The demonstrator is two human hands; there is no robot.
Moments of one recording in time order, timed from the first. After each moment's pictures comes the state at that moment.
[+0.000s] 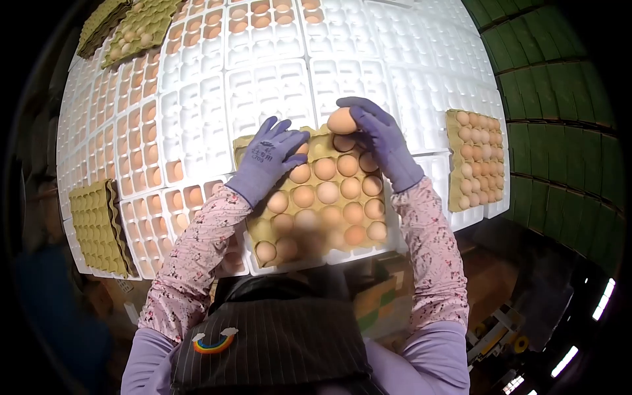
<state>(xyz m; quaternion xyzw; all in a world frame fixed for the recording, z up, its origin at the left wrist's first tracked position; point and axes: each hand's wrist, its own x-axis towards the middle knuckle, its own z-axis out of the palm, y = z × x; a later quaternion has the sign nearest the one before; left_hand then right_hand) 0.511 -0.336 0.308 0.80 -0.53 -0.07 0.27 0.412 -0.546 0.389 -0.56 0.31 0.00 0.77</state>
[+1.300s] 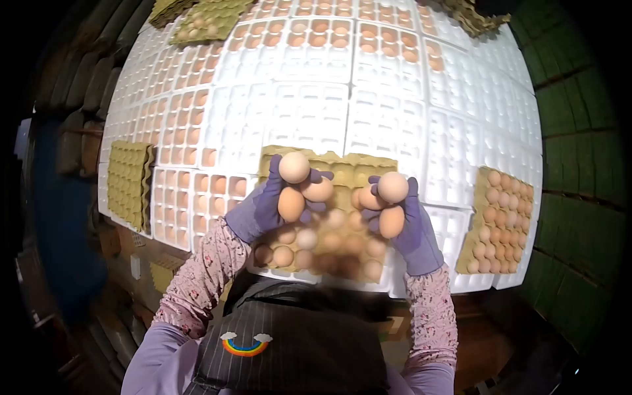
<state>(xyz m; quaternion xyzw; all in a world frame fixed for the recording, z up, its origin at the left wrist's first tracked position) 0.466 -0.328 0.413 0.56 -0.05 -0.51 0.65 0.344 -0.571 0.383 -0.42 0.27 0.12 0.86</state>
